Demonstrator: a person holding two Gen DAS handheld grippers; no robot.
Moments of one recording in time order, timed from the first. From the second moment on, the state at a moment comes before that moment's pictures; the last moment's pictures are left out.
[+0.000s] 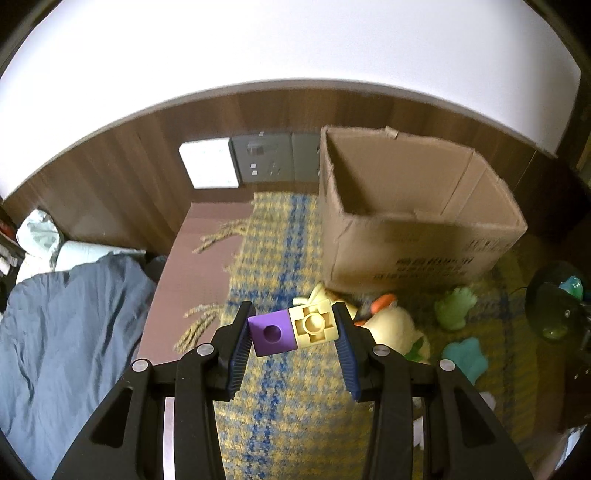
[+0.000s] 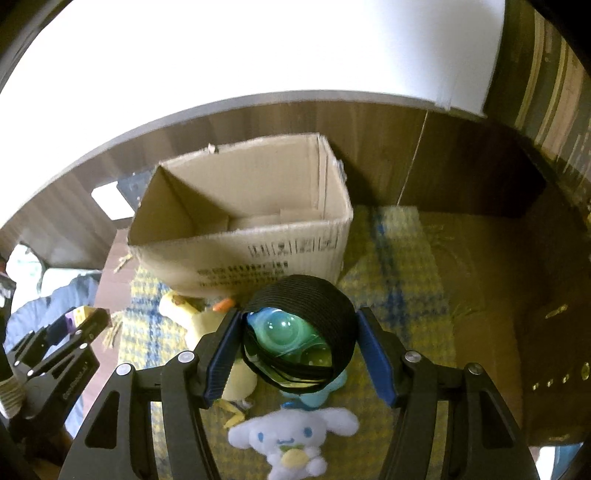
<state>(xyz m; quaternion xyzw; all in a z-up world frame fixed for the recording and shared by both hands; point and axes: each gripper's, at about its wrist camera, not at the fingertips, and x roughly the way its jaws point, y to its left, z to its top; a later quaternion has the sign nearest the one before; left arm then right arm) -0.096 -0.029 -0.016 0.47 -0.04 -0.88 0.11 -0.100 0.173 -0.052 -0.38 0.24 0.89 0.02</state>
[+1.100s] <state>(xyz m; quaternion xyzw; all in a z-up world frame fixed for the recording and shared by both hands) -0.187 0.003 0.039 0.40 -0.07 -0.91 0.06 -0.176 0.210 -0.007 -0.34 0.22 0.91 0.03</state>
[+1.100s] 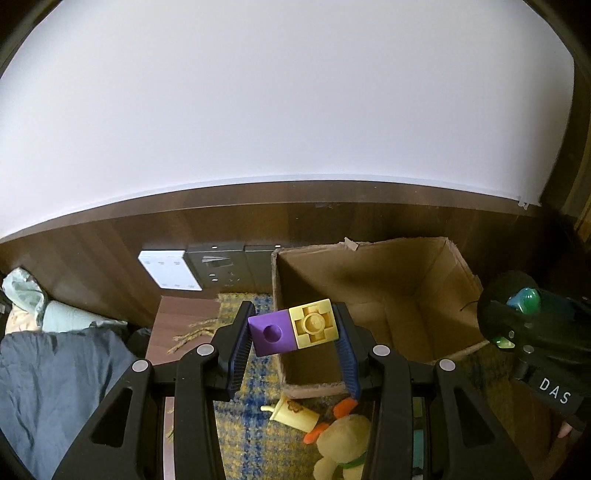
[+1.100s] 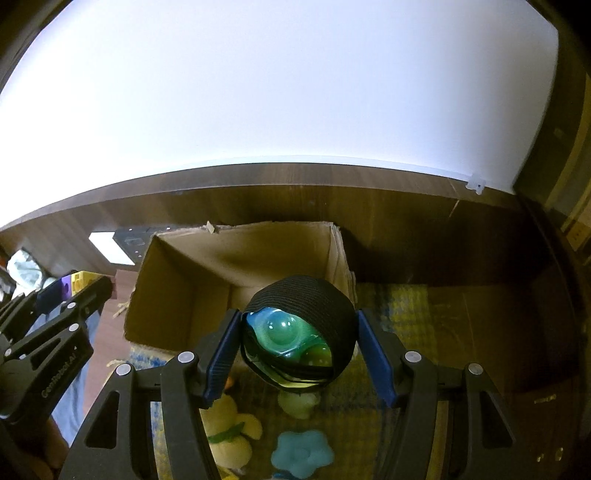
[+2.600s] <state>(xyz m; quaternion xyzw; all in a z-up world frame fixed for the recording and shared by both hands) -0.183 0.007 0.032 0.40 -0.09 -0.91 0.07 -0.175 0.218 -0.014 -0.34 0.23 0.91 0.05</state>
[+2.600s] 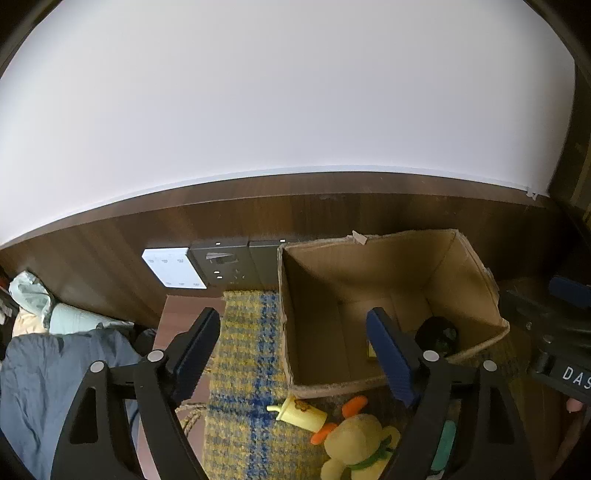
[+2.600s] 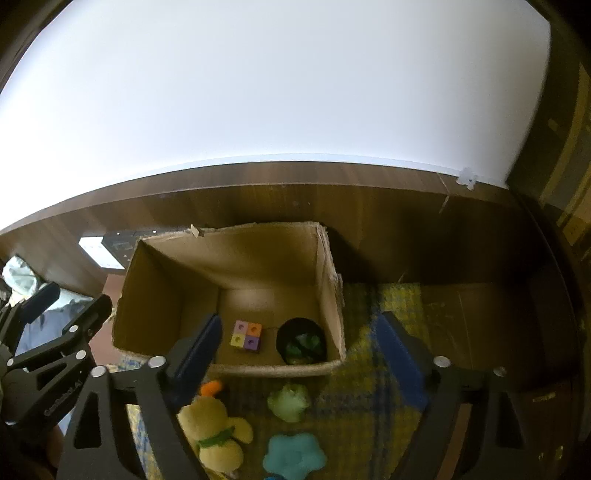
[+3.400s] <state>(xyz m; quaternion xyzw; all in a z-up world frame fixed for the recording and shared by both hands) -0.115 0.003 0.026 0.40 -0.09 -0.91 0.09 -0.112 0.194 -0.033 -0.34 0.25 0.90 0.07</state>
